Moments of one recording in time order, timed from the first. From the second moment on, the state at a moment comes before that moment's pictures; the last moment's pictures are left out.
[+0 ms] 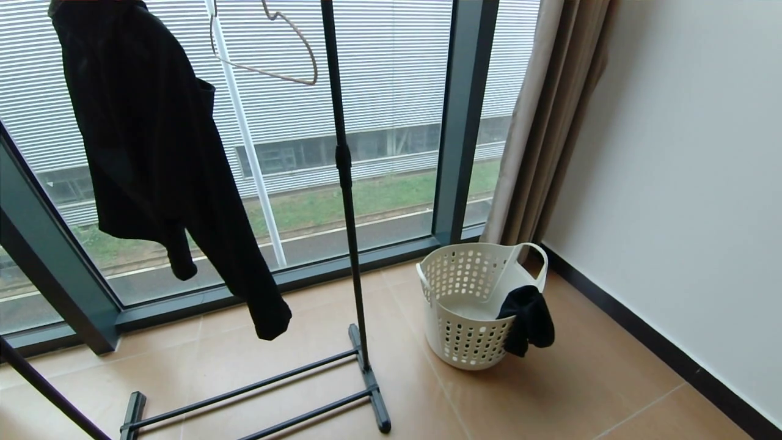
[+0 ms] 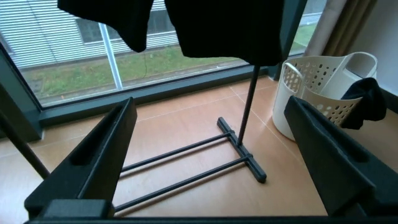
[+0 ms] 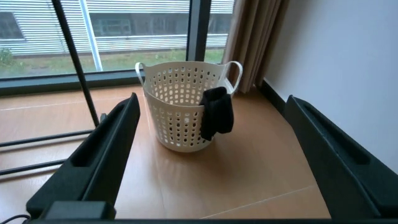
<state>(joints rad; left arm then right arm) 0.00 0.00 0.00 0.00 -0.04 0.01 0.00 0.00 0.00 0.00 0.04 -0.03</state>
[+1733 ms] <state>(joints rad) 0.00 0.00 0.00 0.00 -0.04 0.00 0.00 0.00 0.00 0.00 0.04 -0.03</state>
